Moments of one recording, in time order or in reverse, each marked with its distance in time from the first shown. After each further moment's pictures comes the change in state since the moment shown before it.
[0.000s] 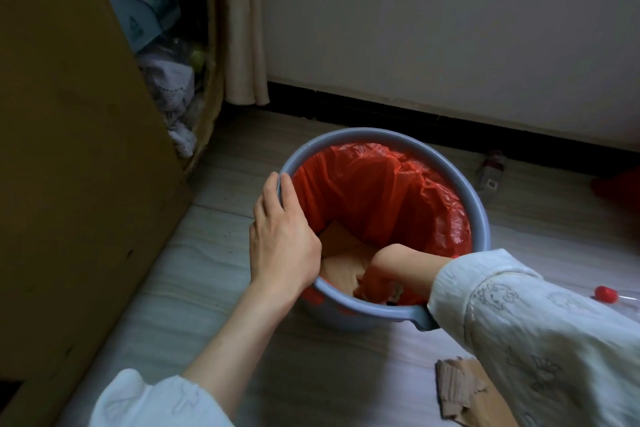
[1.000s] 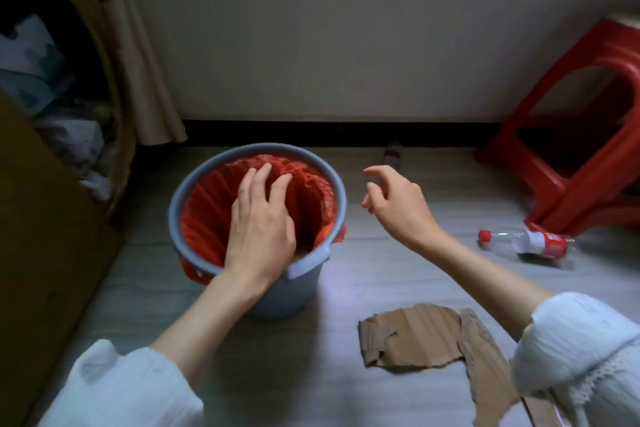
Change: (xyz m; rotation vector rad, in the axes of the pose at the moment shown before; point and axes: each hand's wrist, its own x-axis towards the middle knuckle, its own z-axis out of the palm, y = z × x) left_hand -0.049 0.092 0.006 0.076 0.113 0.523; right_hand -0.164 0.095 0.103 1.162 1.484 0.093
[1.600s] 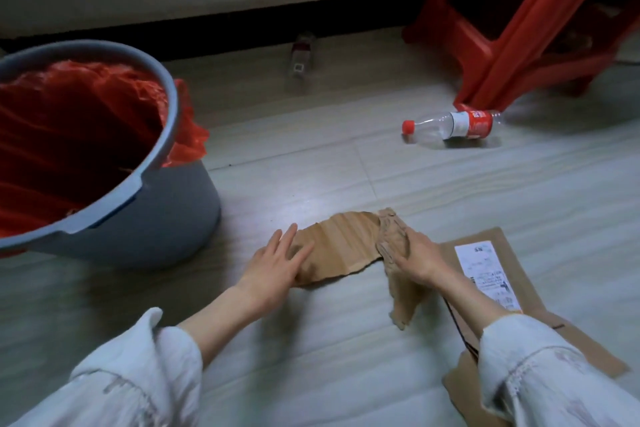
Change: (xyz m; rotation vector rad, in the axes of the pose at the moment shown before) left_hand -0.119 0.086 0.200 0.290 -1.063 0.451; right_hand -0.156 0.299 -0.005 -0.264 -0.454 0.713
